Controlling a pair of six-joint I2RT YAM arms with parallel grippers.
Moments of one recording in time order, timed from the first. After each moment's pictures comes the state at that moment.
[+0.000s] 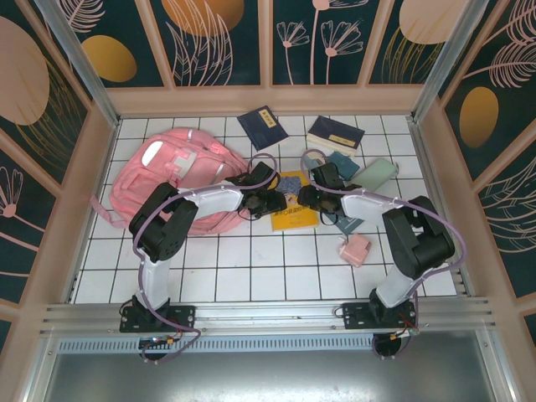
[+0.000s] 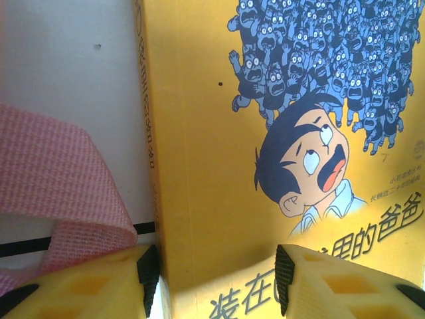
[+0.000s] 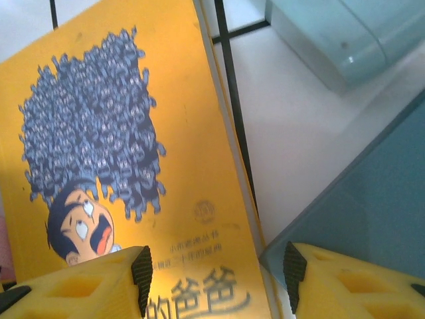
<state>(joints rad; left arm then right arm) -0.71 2.00 1.27 -0.32 0.15 -0.90 0.48 1.65 0.87 -0.21 -0.01 0.67</state>
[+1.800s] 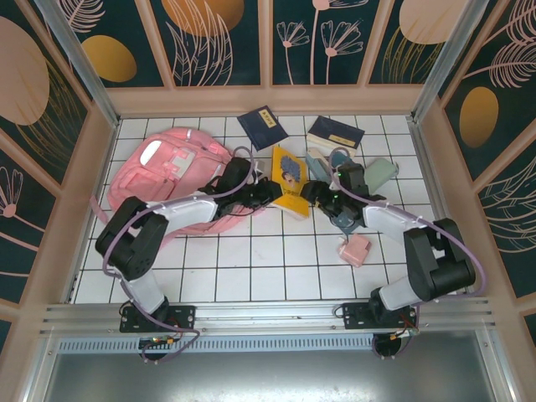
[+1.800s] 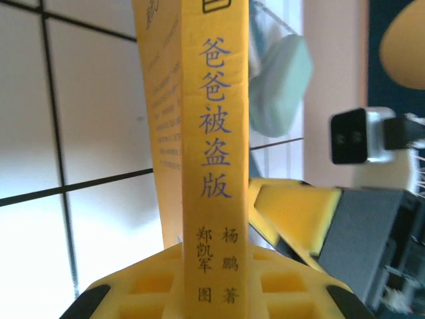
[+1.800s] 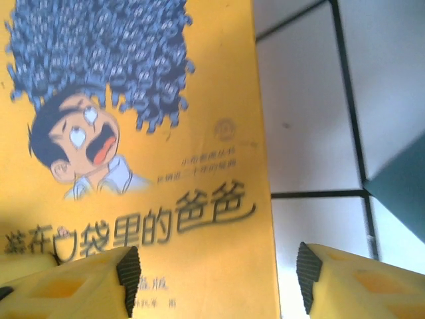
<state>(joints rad) -0.64 1.73 0.99 0.17 0.47 -1.04 0.31 1.46 0.70 0.03 -0.50 0.83</state>
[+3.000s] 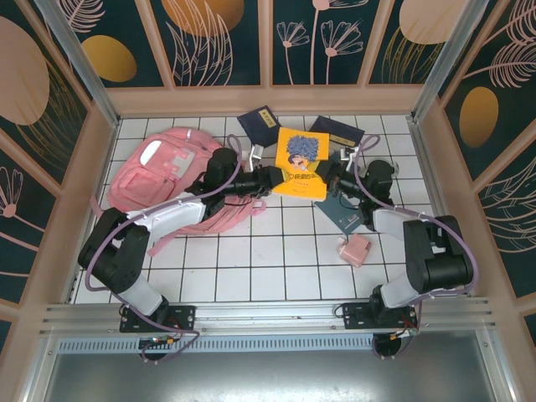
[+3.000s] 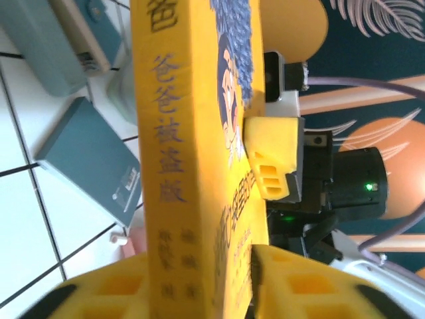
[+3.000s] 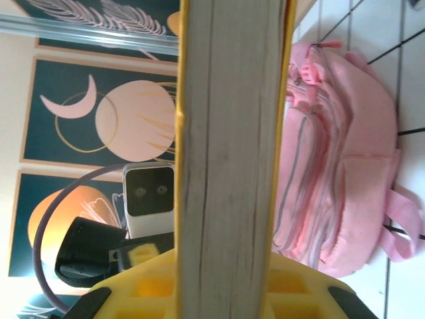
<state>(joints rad) -0.60 1.62 0.98 0.33 0.67 -1.13 0.16 1.49 0.59 0.85 -0.94 1.35</state>
